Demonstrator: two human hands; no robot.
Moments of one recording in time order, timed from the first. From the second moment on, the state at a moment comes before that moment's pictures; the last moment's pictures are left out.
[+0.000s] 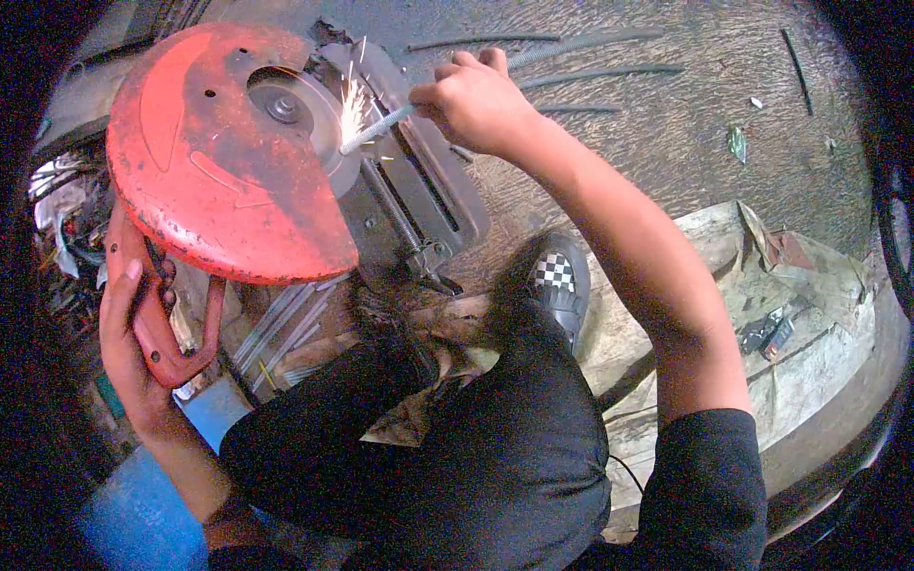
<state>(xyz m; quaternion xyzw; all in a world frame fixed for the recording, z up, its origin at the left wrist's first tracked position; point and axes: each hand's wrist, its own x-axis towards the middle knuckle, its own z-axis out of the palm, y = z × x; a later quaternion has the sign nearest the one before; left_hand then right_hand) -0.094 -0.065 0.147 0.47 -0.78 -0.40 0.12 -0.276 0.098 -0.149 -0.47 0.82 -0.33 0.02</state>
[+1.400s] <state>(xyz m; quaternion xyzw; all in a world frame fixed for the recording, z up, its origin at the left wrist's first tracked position) -0.088 -0.079 0.150 0.38 -0.83 -0.40 0.08 -0.192 0.133 -0.140 -0.18 0.57 -0.64 0.48</state>
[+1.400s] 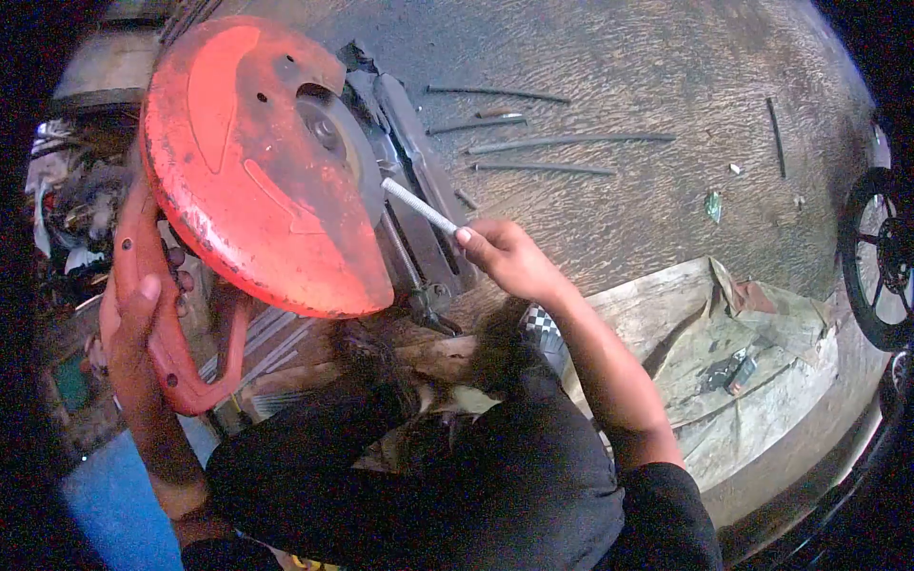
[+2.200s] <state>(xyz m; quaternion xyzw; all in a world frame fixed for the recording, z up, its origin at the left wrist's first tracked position) -0.086 -0.093 0.156 0.42 -0.79 -0.44 0.11 -0.160 0.105 -0.154 -0.25 0.74 -0.54 0.31</state>
